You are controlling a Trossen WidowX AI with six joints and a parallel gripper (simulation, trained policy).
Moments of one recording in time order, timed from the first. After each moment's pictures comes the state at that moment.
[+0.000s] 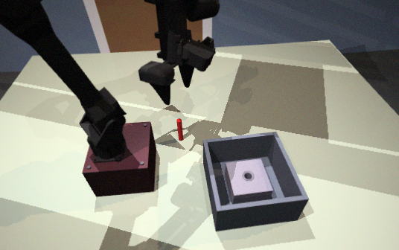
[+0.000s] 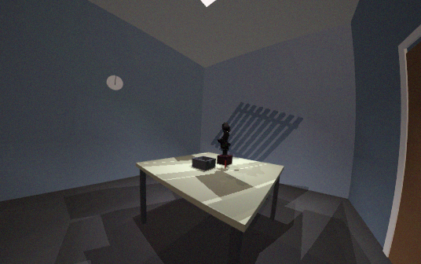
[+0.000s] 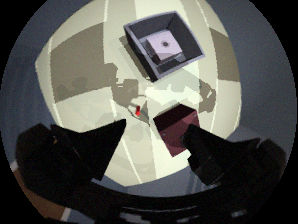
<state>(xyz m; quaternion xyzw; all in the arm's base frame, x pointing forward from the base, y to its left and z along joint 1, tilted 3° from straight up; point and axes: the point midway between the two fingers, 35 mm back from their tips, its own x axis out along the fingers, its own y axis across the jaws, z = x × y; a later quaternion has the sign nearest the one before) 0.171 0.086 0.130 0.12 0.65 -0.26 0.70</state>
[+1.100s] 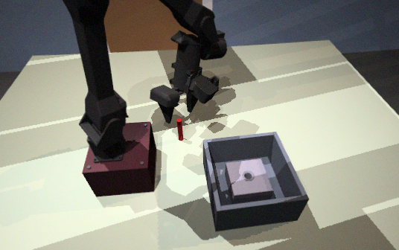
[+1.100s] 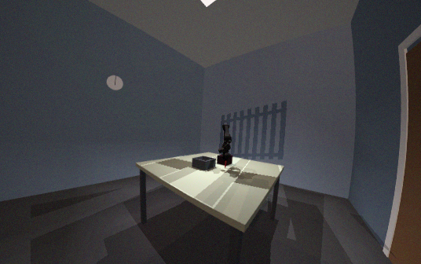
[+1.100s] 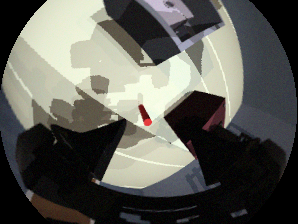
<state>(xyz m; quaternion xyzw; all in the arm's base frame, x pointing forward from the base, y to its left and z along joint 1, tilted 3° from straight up) 0.176 0.114 0.029 0.14 0.68 -0.35 0.62</state>
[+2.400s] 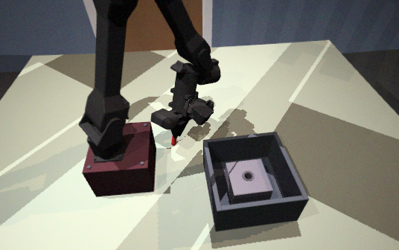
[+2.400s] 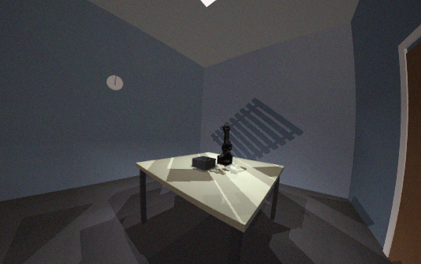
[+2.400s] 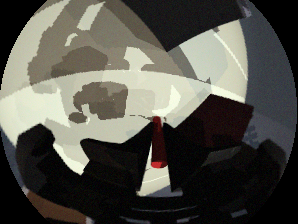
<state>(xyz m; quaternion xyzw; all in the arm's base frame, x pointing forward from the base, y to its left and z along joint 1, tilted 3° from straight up) 0.166 0.109 -0.046 0.11 0.69 -0.36 0.62</state>
